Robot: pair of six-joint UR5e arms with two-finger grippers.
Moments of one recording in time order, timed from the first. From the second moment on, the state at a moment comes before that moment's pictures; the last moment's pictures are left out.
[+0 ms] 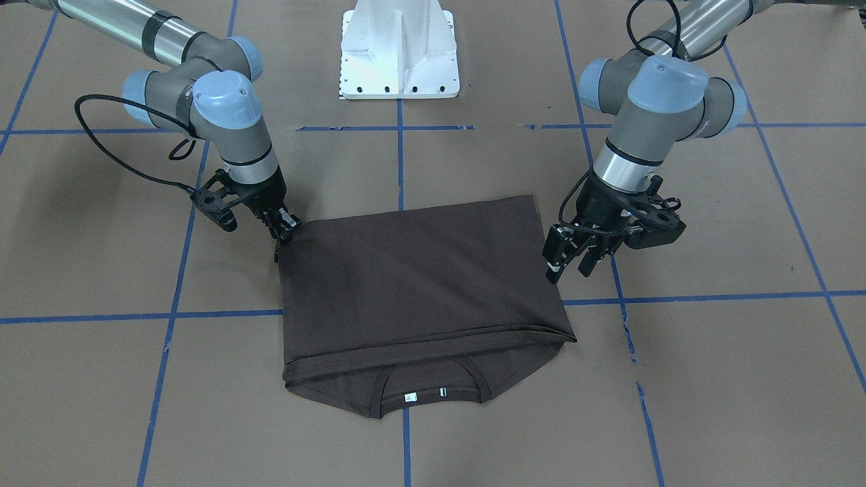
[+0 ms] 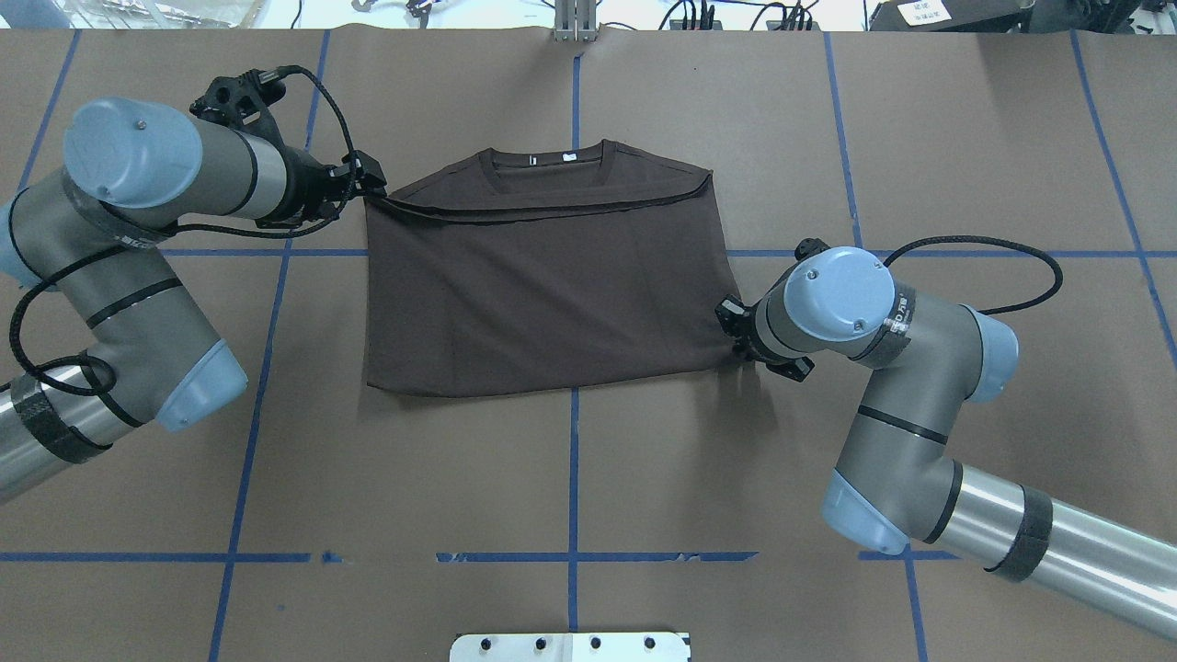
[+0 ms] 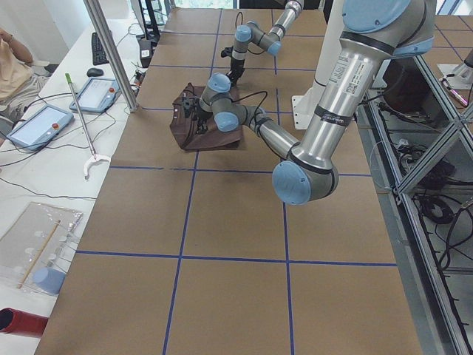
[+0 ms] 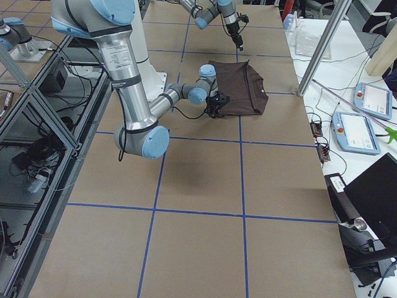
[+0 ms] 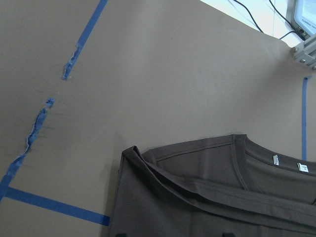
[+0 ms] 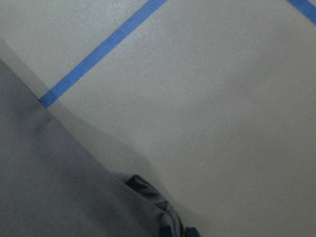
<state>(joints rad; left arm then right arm) -0.78 -2.00 -1.66 -2.11 -1.80 -1.46 0.55 -1.18 1.68 -1.30 1.76 1.92</state>
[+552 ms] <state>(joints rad) -0.79 -2.00 -1.67 -2.11 -1.80 -1.46 0.56 -1.21 1.82 -1.36 1.80 1.90</state>
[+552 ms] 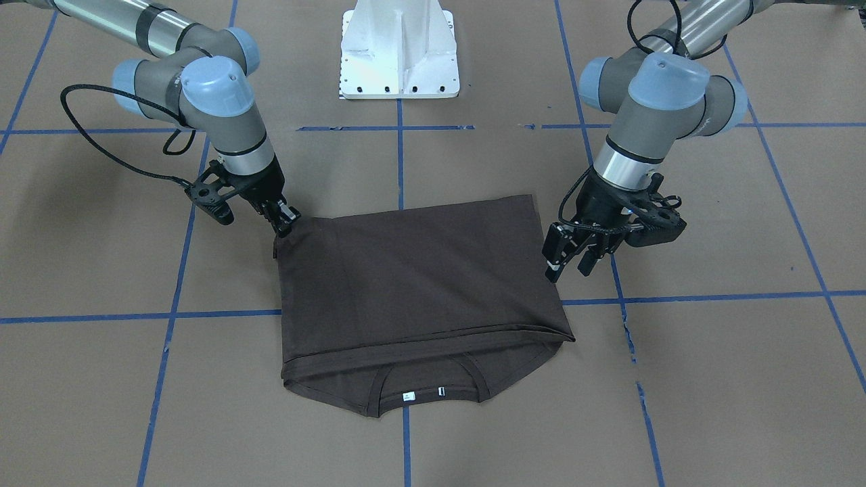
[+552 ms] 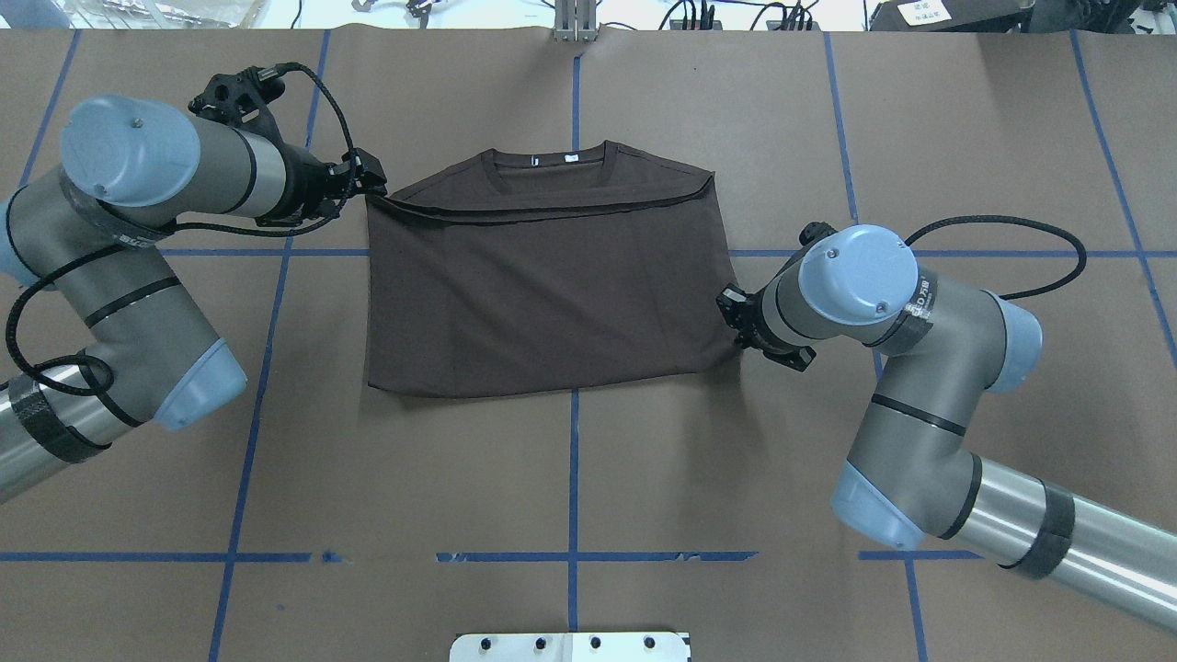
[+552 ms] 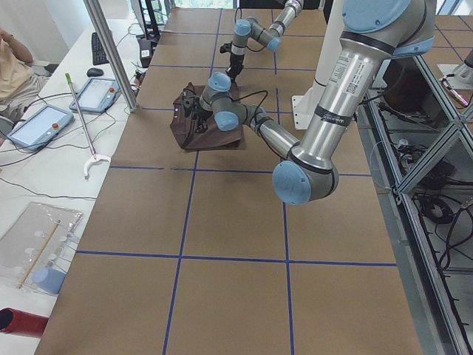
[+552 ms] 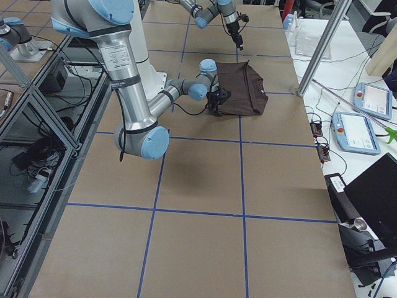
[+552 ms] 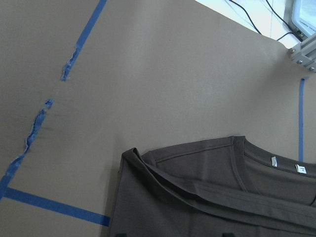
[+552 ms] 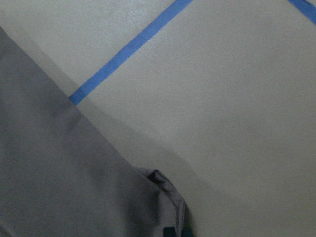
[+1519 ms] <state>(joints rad) -0.66 -1.98 -1.79 -2.10 -1.95 -1.60 0.15 -1.58 2.31 -1.49 2.04 1.91</state>
